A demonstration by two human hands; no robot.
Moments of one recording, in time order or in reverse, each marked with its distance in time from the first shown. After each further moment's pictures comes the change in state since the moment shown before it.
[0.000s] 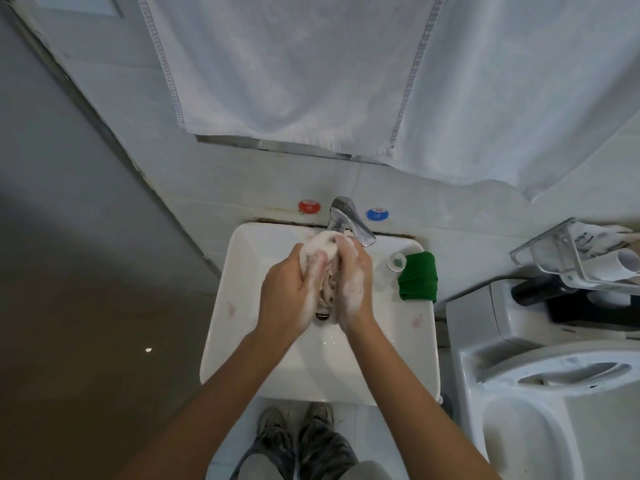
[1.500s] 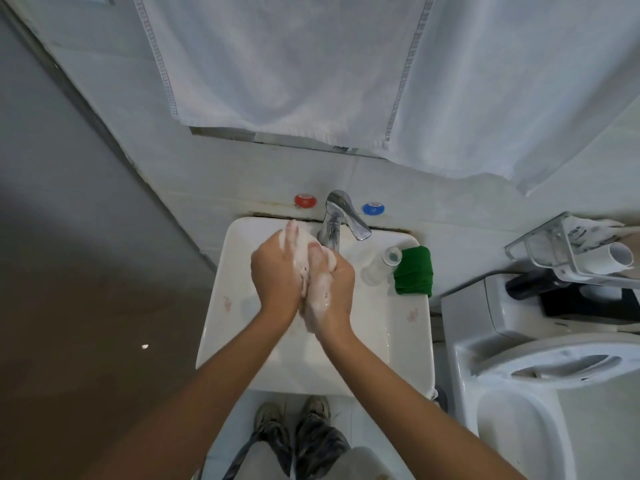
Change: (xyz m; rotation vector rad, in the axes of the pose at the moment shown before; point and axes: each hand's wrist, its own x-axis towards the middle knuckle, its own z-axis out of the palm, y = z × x) left_hand 0.025 -0.003 0.012 -0.062 0.300 -0.186; right_hand -0.016 0.027 0.017 -0.216 0.104 0.012
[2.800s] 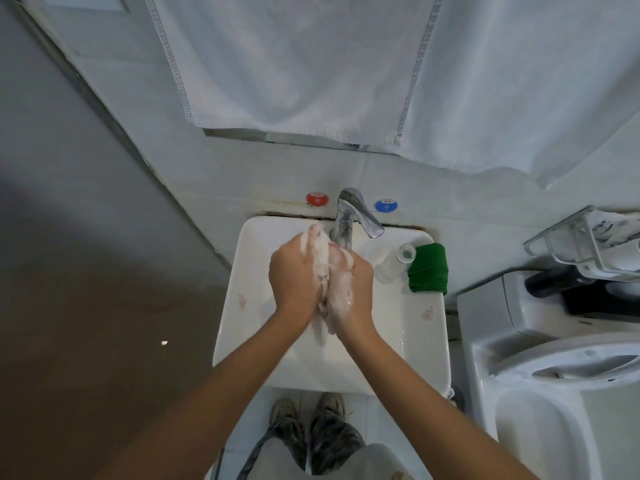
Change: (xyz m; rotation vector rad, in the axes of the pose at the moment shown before) left_hand -0.008 -0.001 0.001 0.089 -0.040 0.013; right_hand 0.002 -0.004 -0.009 -0.018 -0.044 0.058
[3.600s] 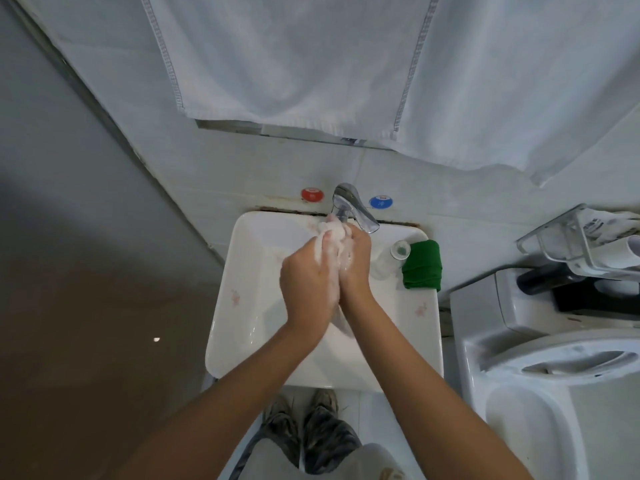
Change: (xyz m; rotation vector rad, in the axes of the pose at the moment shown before) left_hand -0.028 0.010 0.009 -0.109 0.017 0.039; right_hand 0.028 -0.017 -0.003 0.030 0.002 0.061
